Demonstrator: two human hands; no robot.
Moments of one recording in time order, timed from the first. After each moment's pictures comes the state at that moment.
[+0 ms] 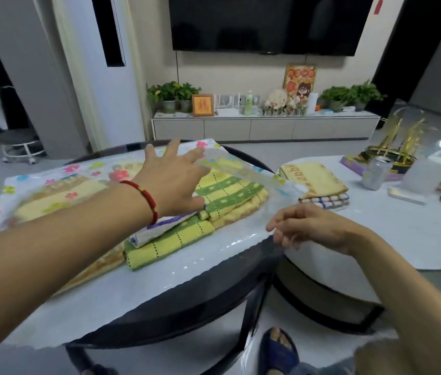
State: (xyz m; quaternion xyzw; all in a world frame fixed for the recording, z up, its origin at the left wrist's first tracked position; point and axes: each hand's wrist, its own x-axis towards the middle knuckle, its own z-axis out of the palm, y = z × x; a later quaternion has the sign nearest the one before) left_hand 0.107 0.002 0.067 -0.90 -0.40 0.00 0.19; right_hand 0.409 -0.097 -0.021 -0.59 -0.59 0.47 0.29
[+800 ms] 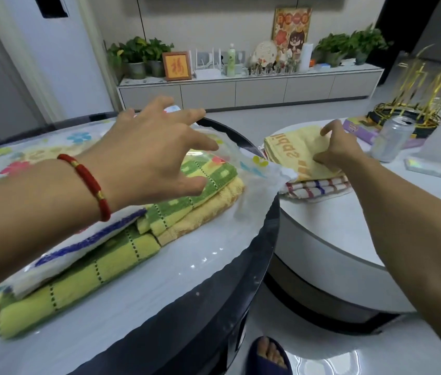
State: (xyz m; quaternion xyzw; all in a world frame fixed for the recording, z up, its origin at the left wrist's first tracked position) left_hand 0.218 0.055 0.049 -0.93 -0.36 -0.04 0.11; right_hand 0.629 0.094 -0.080 -0.87 -0.40 0.12 0.26
